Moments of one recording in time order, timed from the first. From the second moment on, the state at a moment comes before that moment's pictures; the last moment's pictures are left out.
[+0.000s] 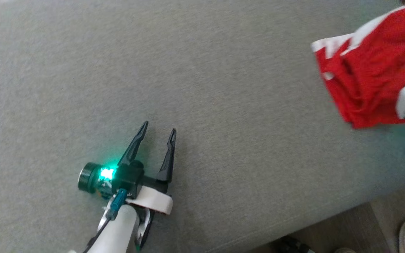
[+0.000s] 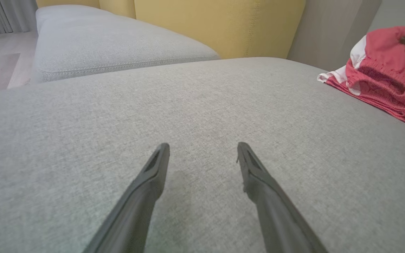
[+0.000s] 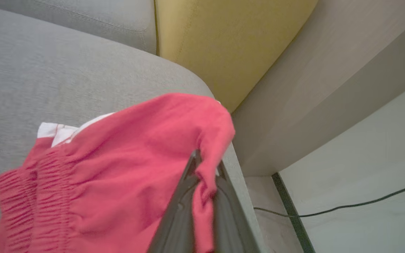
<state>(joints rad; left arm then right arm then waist) -0.26 0.04 -0.35 0.39 -0.05 0.01 -0.26 -0.81 -0.39 0.08 1.04 -0.09 0.13 -0.26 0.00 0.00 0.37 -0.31</state>
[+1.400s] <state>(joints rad) -0.14 0.04 -0.16 0.38 -0.09 0.10 -0.26 -0.25 -0.05 -0.01 0.52 0.03 0.13 -0.26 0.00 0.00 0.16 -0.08</state>
